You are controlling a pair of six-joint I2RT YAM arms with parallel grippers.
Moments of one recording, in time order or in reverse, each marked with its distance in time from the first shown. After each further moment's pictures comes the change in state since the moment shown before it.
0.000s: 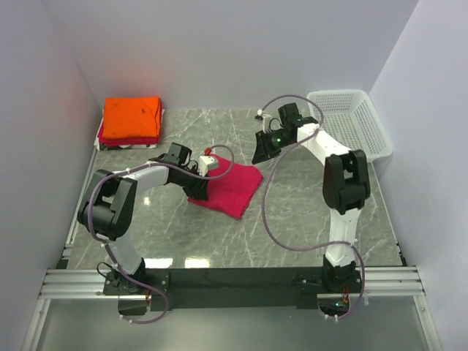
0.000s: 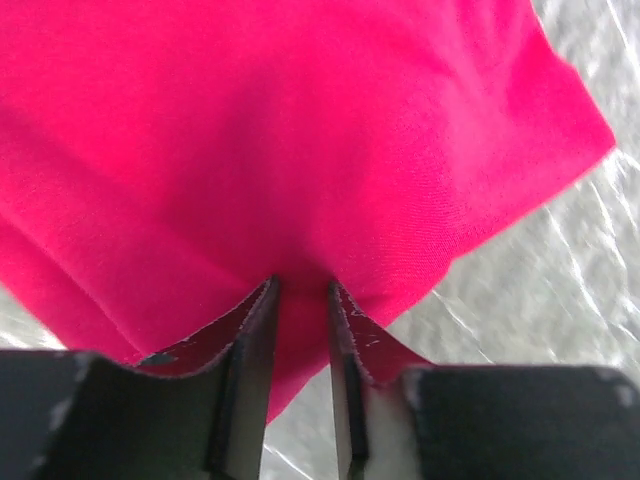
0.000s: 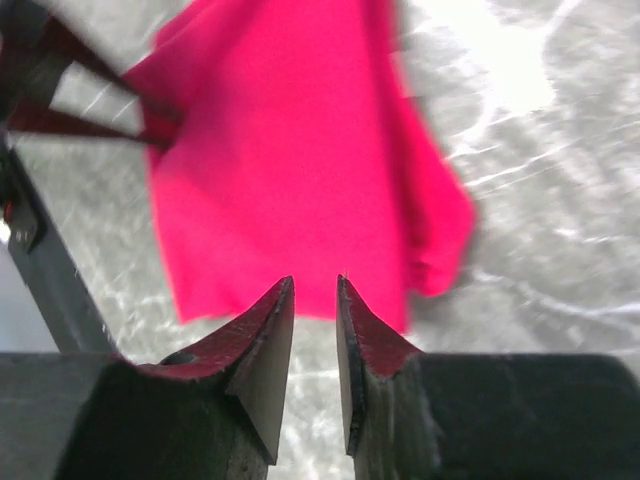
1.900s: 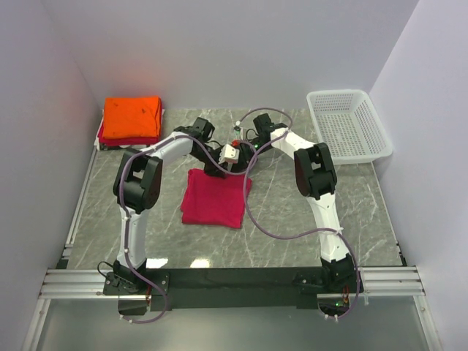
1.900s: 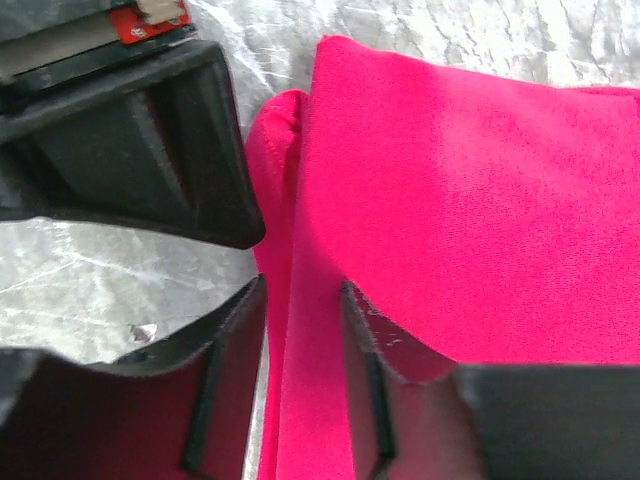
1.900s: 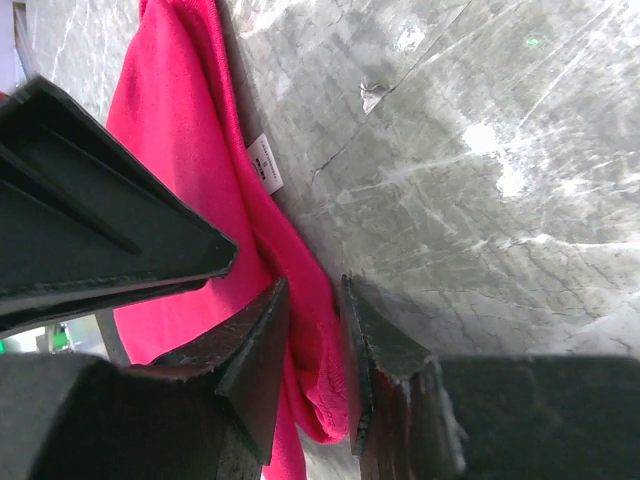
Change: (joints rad) left arm -0.070 0.387 0.641 -0.408 0.156 0.742; right arm 0.097 0.449 0.328 0.014 -0.151 0.130
